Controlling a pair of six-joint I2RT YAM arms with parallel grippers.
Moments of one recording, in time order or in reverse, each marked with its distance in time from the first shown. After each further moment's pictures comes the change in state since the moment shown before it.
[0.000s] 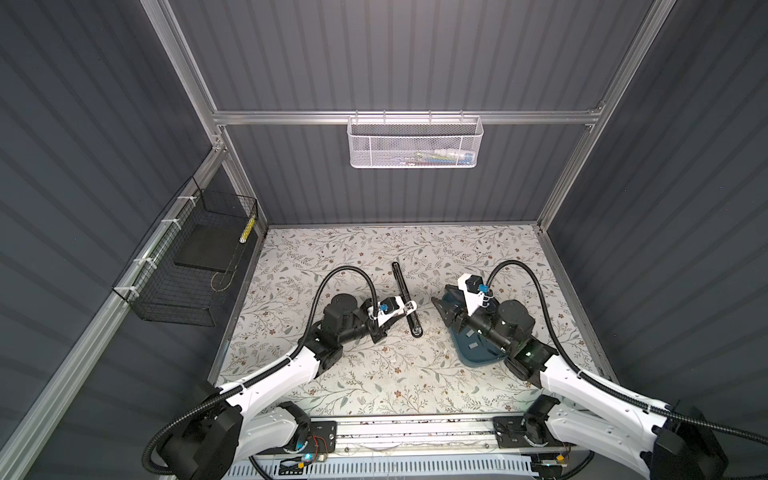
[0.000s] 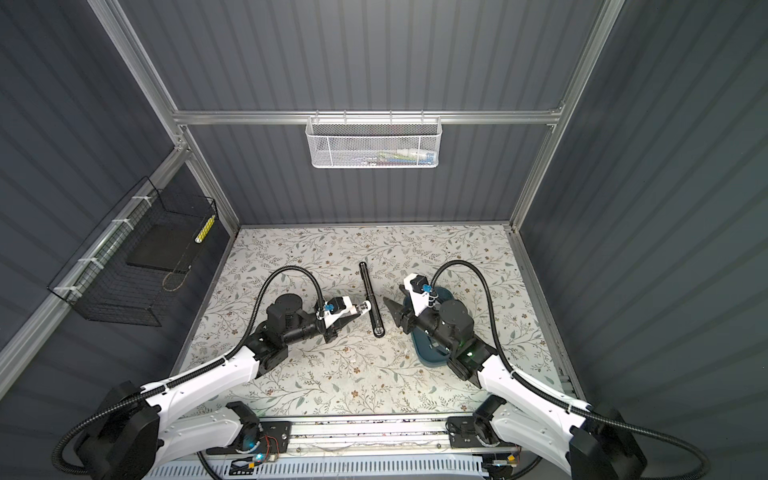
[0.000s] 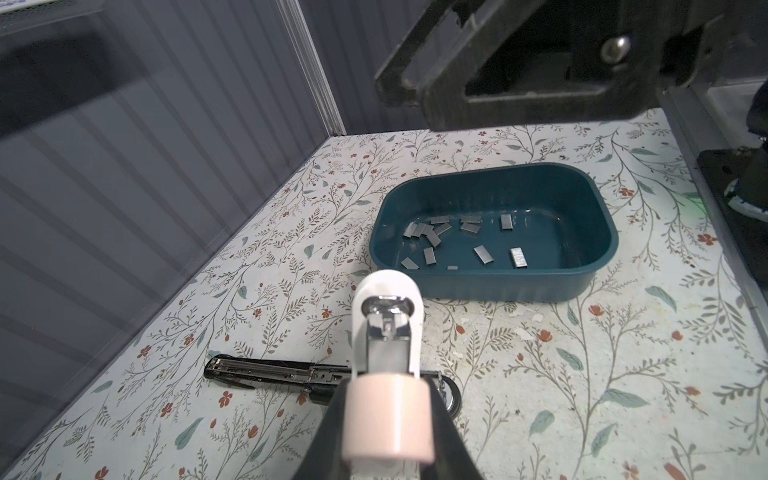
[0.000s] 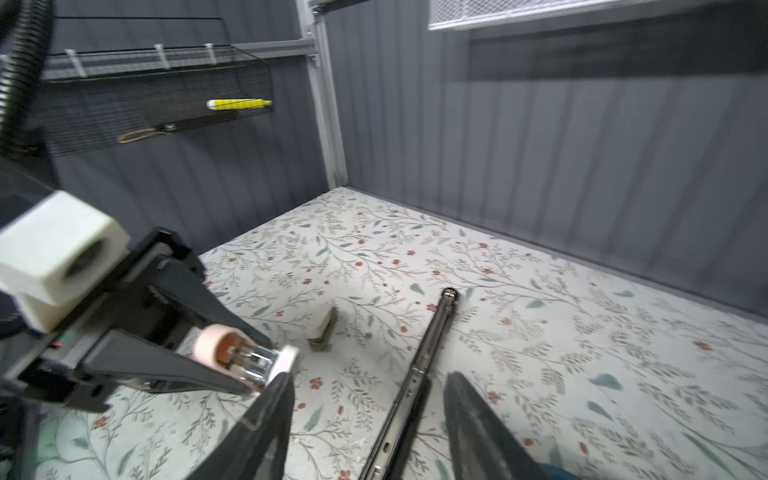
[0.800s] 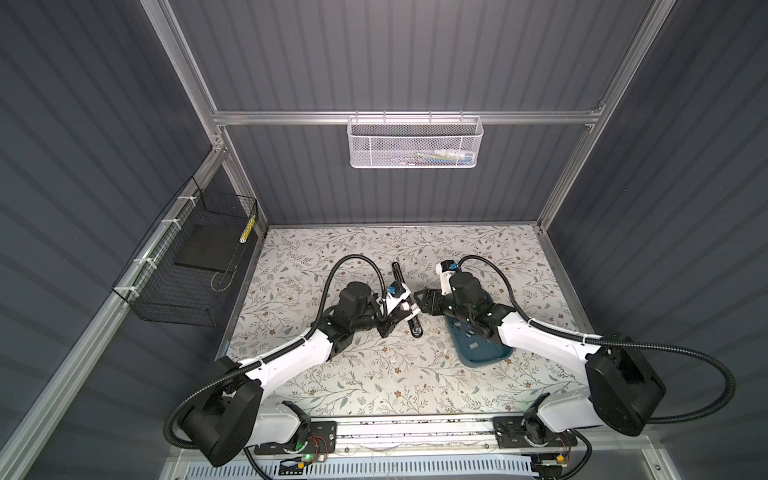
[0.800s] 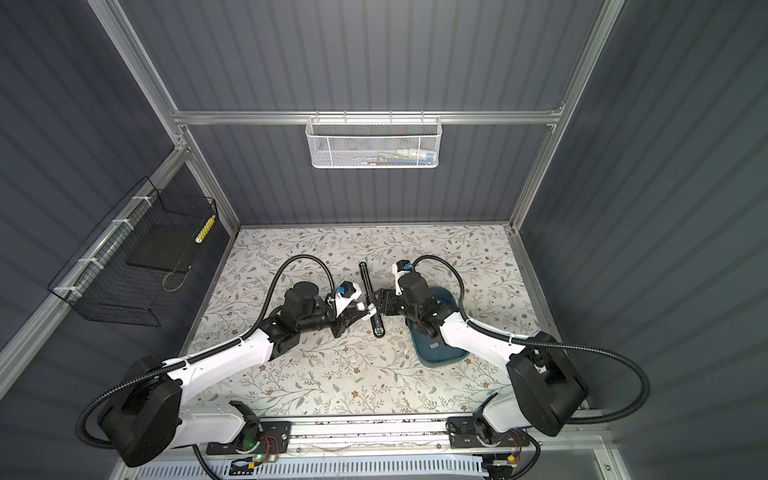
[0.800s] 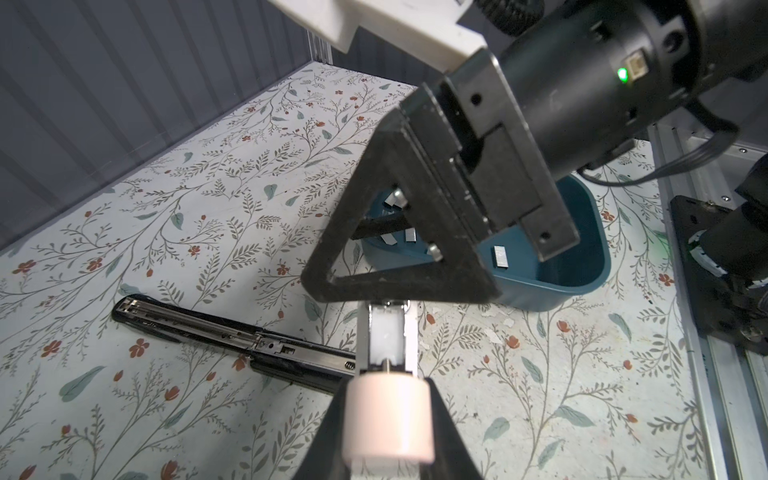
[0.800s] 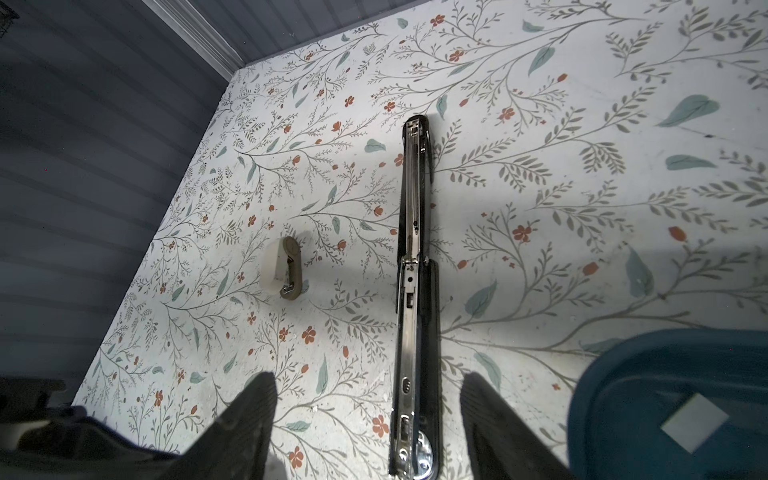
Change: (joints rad) left arm 0.000 0.142 0.138 -0.137 -0.011 -0.230; right arm -0.013 0.444 0.327 -0.372 0.122 0.497
